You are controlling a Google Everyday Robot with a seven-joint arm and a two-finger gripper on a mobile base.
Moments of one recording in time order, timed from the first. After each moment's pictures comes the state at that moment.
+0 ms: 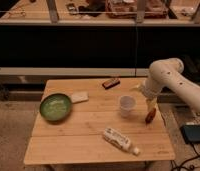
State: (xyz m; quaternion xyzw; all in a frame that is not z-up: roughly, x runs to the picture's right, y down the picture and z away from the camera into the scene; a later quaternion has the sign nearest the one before) arm 0.234 0.063 0.769 -0.23 -0.14 -0.27 0.92
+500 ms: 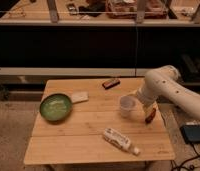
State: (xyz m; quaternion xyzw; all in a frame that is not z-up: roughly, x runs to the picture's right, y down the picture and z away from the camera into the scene) arm 0.220 0.090 0.769 -0.23 -0.14 -0.28 0.92
